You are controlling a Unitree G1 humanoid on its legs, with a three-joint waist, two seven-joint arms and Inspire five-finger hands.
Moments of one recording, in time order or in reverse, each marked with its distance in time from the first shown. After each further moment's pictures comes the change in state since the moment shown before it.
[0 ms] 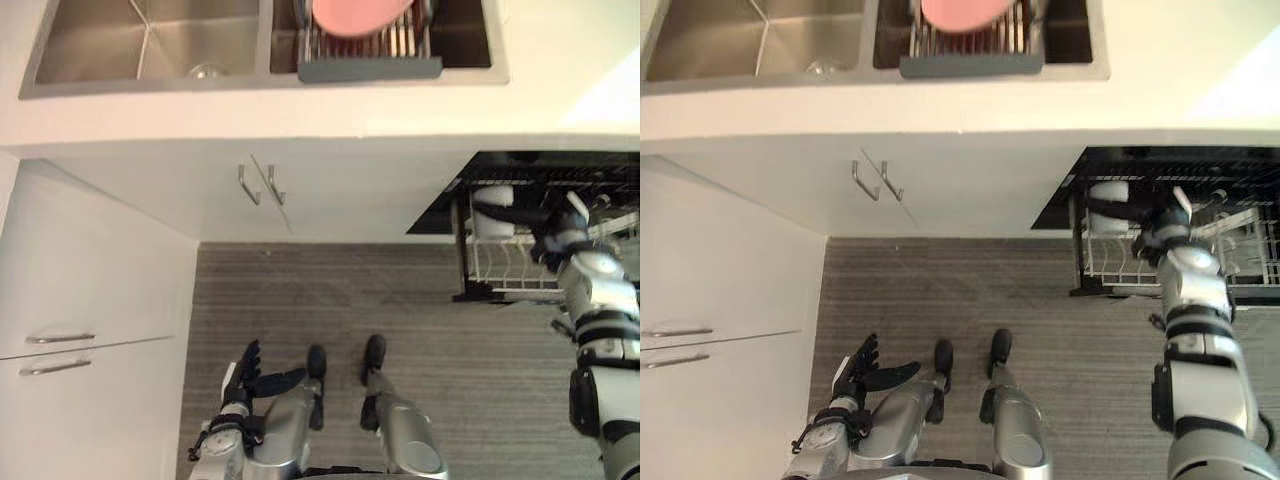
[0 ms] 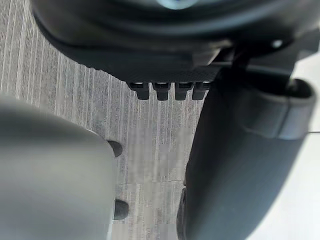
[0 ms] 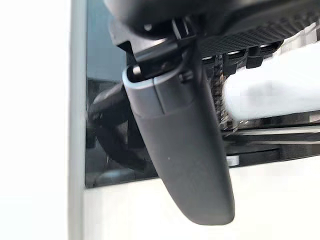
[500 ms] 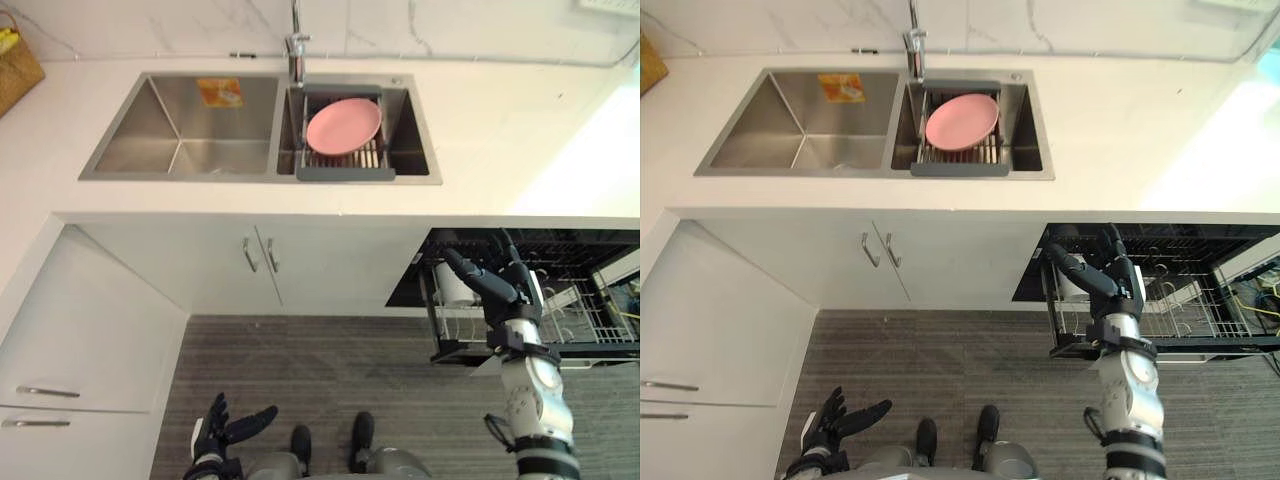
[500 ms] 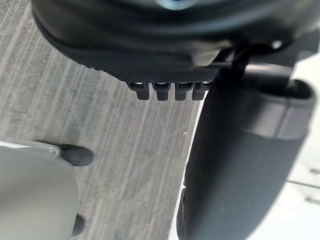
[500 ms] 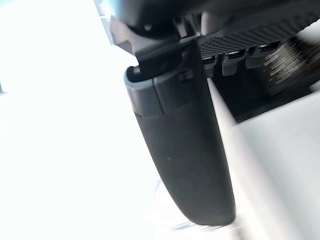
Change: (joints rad) left arm 0.124 -0.042 0.219 0.091 0.019 -0.029 0.007; right arm 0.538 0.493 -0.080 -0.733 0.202 -0.293 0.009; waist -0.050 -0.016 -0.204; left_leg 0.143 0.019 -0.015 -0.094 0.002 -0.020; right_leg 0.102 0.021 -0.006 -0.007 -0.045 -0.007
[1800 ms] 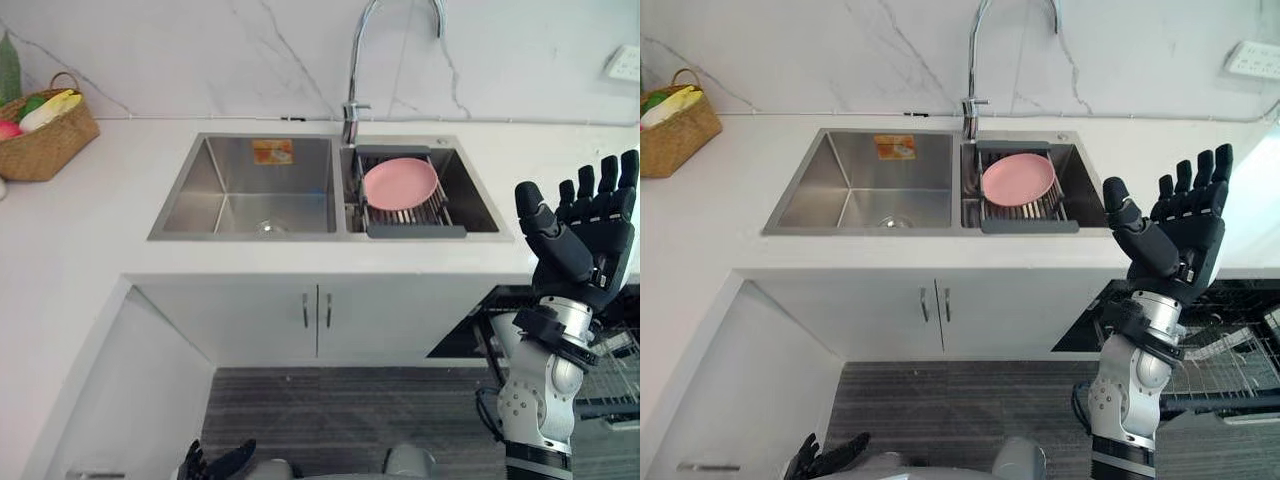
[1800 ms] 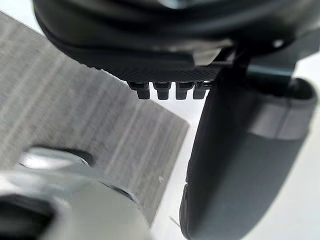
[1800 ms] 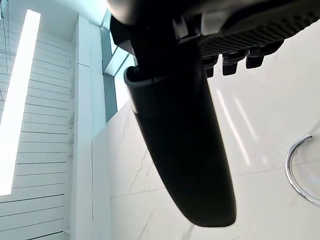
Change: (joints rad) left arm 0.045 0.000 0.020 0.051 -0.046 0.011 0.031; right arm -0.016 0.017 0.010 -0.332 -0.004 -0.228 -0.258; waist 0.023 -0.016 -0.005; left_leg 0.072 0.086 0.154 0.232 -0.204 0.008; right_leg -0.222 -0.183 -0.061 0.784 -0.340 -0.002
